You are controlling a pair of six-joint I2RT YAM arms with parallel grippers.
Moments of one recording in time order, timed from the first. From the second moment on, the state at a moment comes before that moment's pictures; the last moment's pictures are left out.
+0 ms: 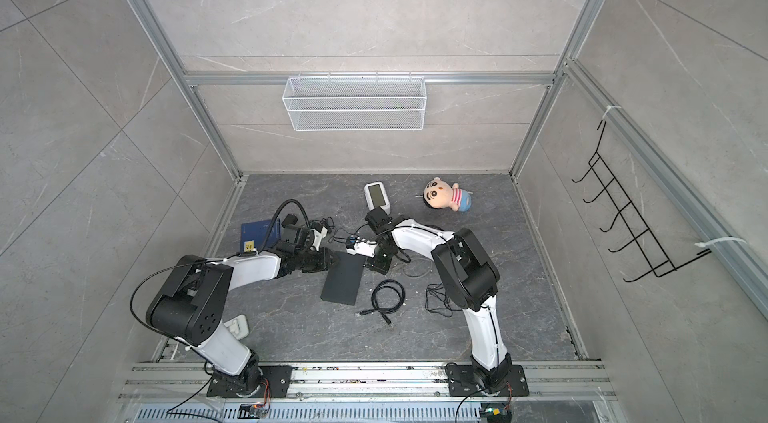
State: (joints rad) left arm -0.36 1.67 0.75 -0.02 0.46 -0.40; right arm 0.65 2.07 1.46 -0.70 -0.30 -0.63
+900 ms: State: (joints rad) left arm -0.37 1.81 0.77 0.27 0.50 -0.42; right arm 0.69 2.11 1.55 -0.75 -0.06 -0.41
